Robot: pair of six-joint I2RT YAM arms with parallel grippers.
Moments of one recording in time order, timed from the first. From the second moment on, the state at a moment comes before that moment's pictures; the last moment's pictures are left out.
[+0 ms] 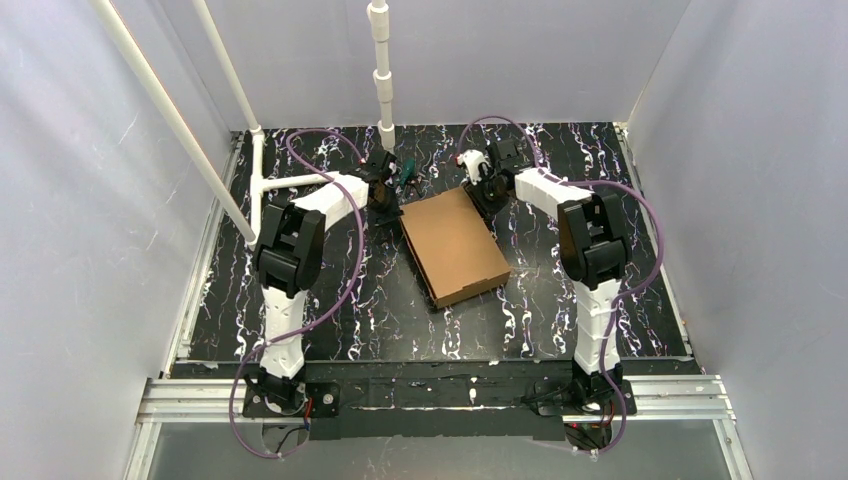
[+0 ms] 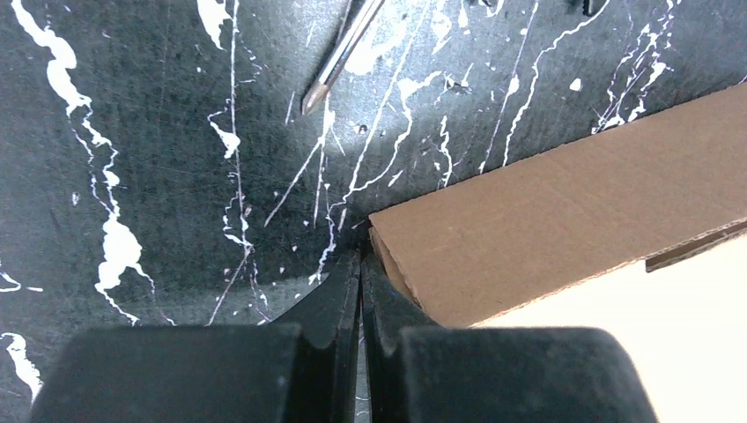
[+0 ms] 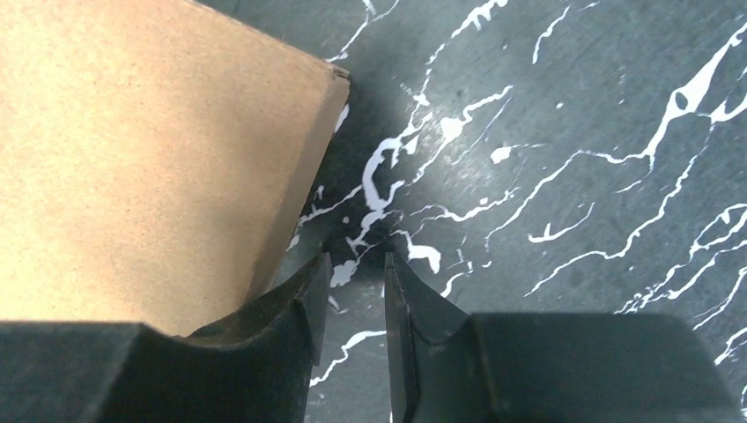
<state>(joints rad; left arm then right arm) -0.42 2.12 1.58 -0.58 0.05 -0.61 0.38 2.14 1.60 -0.47 -0.24 -0.40</state>
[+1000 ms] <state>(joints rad) -0.41 1.25 0.64 -0.20 0.45 -0.84 0.24 1.31 0.95 -0.38 -0.50 -0.33</state>
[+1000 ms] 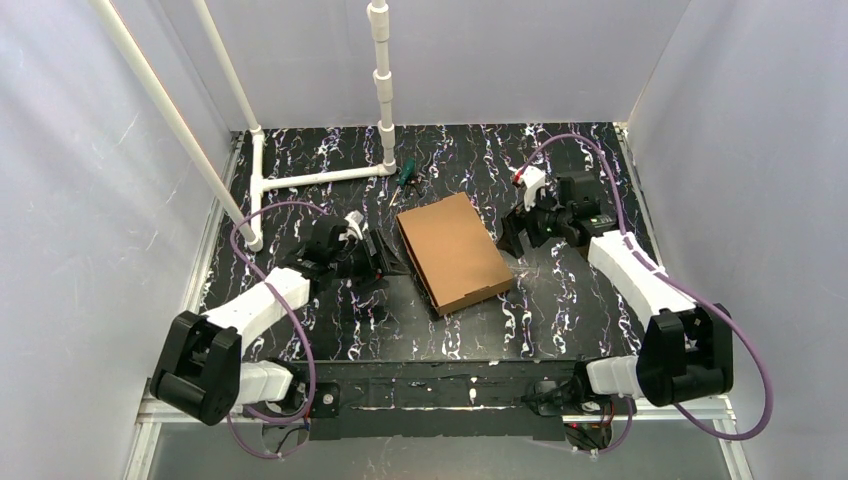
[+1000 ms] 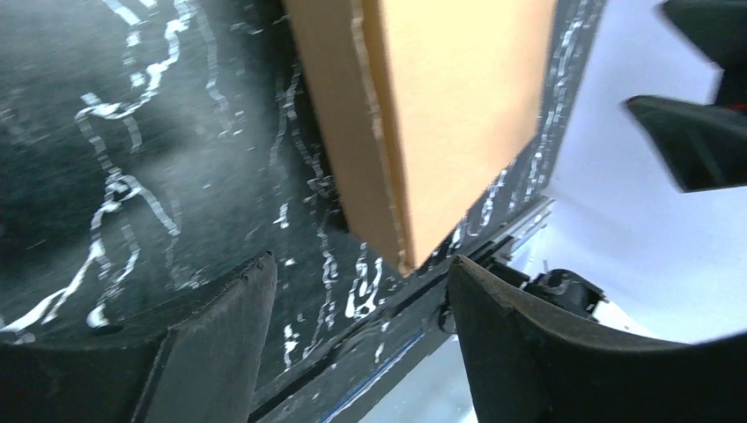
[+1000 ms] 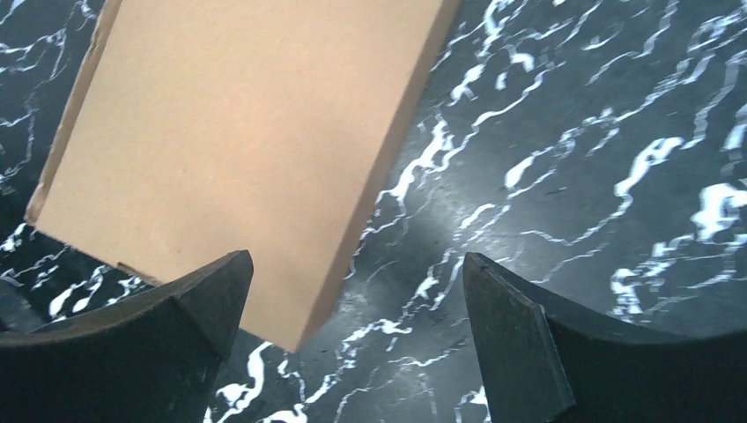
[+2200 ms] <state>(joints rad) -0.46 1.68 0.75 0.19 0.54 -1.03 0.07 1.63 0.83 -0.18 -0.85 0.08</state>
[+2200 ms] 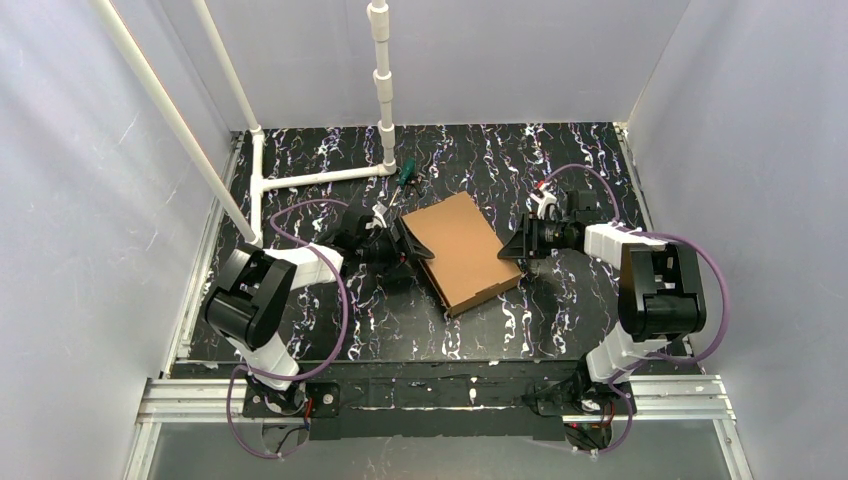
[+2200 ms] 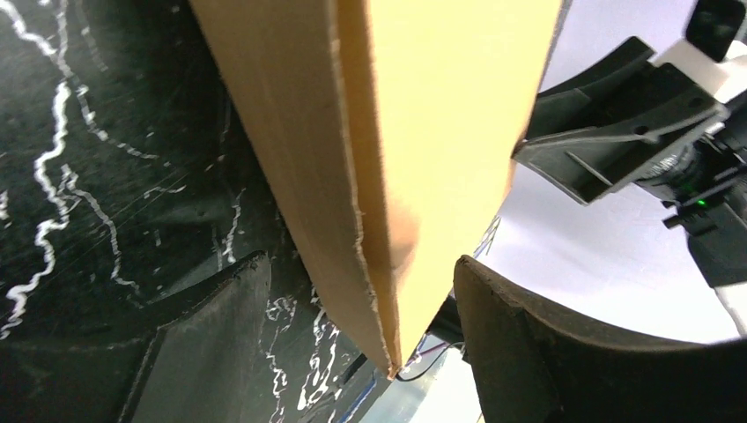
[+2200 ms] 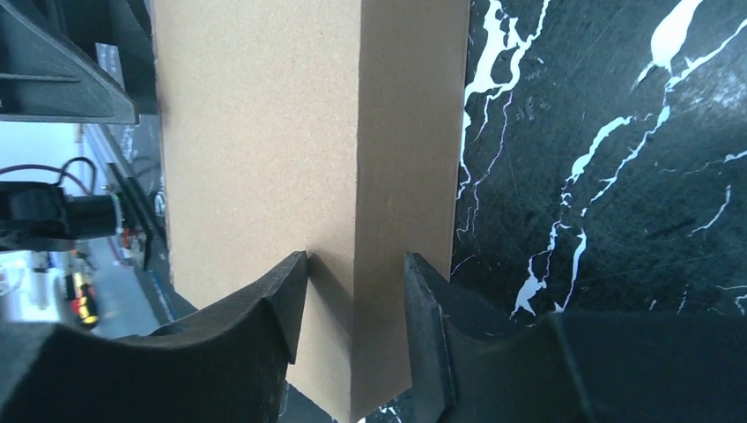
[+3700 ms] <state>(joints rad) -0.50 1.68 0.77 0.23 0.55 -1.08 0.13 1.60 0.86 -0.32 -0.81 -0.11</state>
